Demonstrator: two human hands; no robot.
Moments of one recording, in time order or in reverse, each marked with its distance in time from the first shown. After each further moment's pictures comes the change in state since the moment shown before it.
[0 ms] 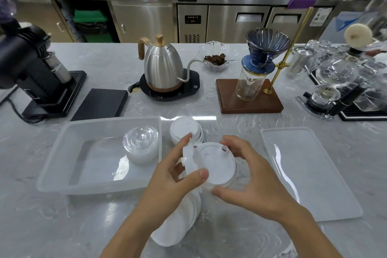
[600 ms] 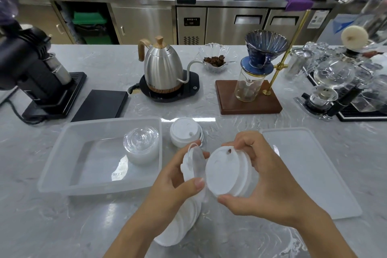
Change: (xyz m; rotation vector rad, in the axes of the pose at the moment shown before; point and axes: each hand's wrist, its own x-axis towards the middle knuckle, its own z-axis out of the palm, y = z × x) left_hand -0.002 -0.008 0.001 -0.280 -0.146 -0.008; right_hand -0.006 -0.037 -0.026 -0.014 -0.017 -0.062
